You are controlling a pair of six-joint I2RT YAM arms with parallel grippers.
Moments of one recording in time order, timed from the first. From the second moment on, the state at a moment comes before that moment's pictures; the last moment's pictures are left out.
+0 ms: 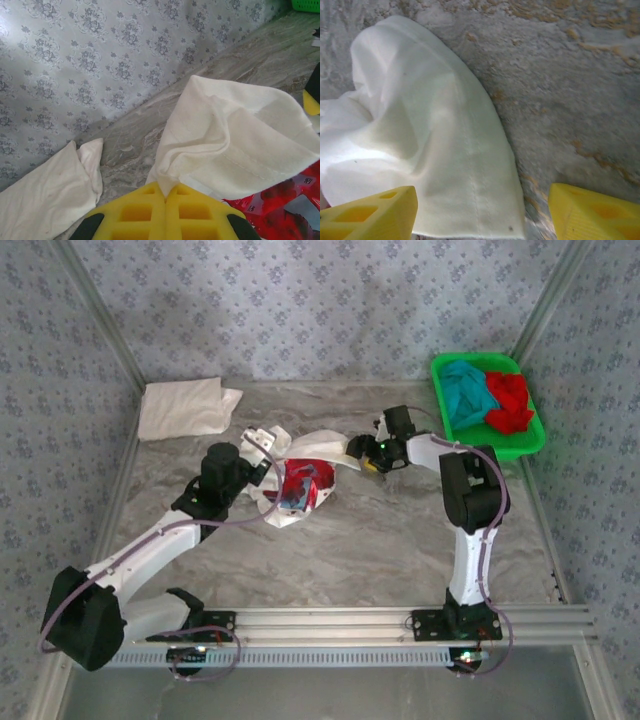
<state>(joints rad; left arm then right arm) -0.54 1.14 0.73 0.13 -0.20 0.33 0.27 2.03 1.31 -0.25 -0.47 0.59</state>
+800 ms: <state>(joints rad) -0.42 1.08 0.66 0.20 -0.22 0.25 0.27 2.02 1.35 -0.21 -0.53 0.68</state>
